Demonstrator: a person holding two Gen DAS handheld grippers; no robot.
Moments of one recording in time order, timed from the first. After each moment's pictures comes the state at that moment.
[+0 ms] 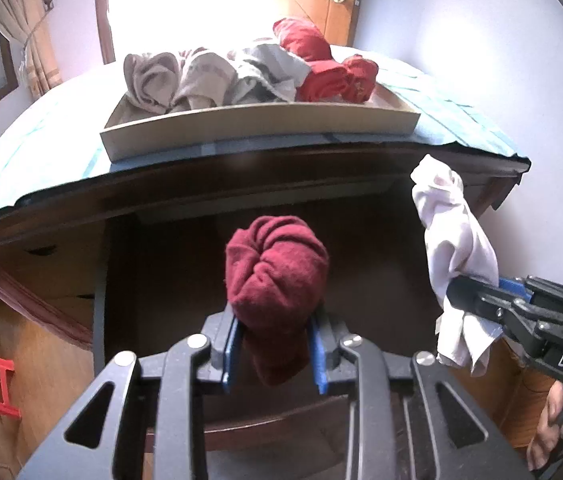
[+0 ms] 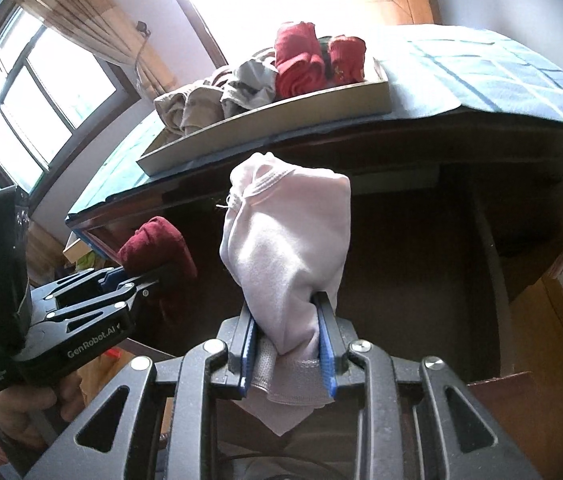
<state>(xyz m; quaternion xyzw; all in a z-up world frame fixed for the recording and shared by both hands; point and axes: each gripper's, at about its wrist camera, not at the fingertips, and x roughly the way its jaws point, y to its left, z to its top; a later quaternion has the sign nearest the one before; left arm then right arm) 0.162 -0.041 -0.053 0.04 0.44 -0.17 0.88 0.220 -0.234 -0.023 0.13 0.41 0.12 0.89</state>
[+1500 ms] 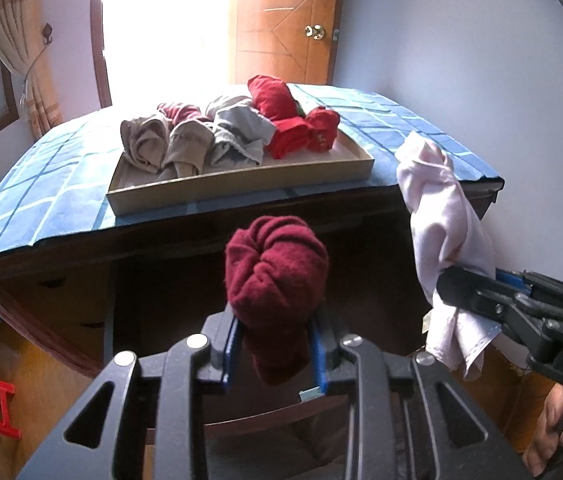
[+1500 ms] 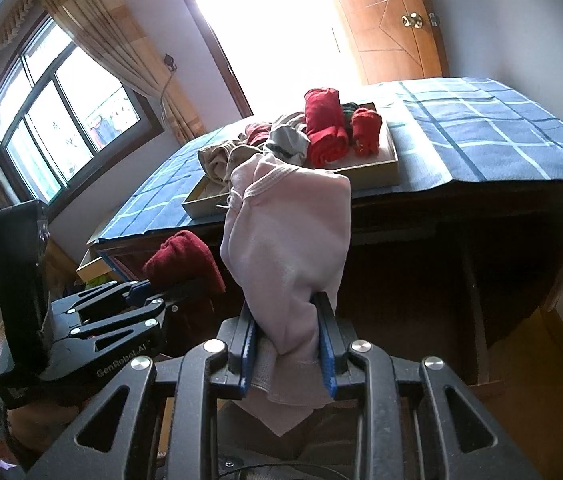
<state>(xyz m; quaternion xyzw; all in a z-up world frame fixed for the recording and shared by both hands) 0.131 -0.050 -0.006 0.04 0.38 -0.19 0.90 0.175 -0.240 0.031 0.13 0.34 0.14 0.92</state>
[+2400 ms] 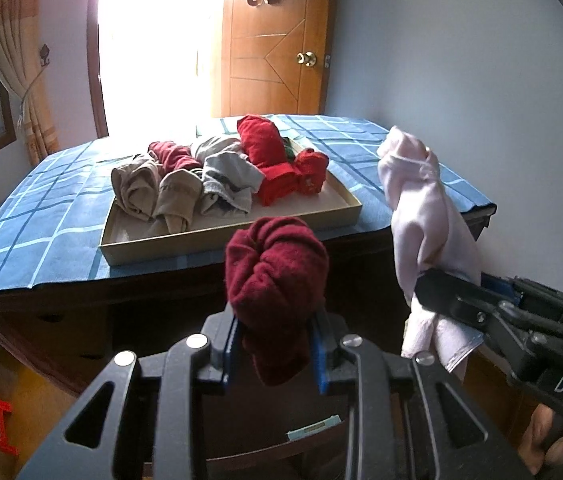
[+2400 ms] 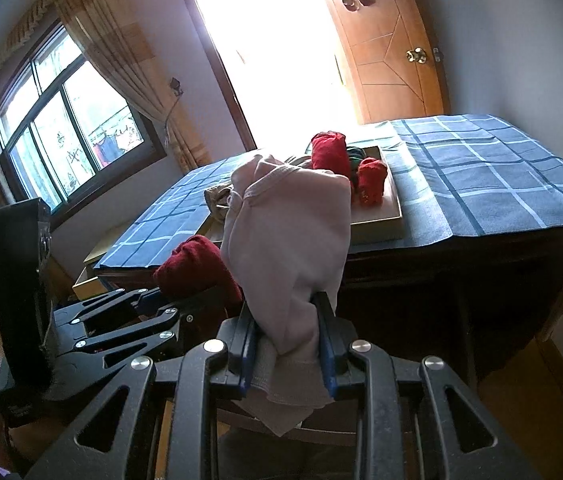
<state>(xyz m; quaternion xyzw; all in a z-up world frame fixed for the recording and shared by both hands) 0.143 -0.063 0.020 0.03 0.34 -0.20 0.92 0.181 -0.236 0.060 0.12 0.29 0.13 0.94</state>
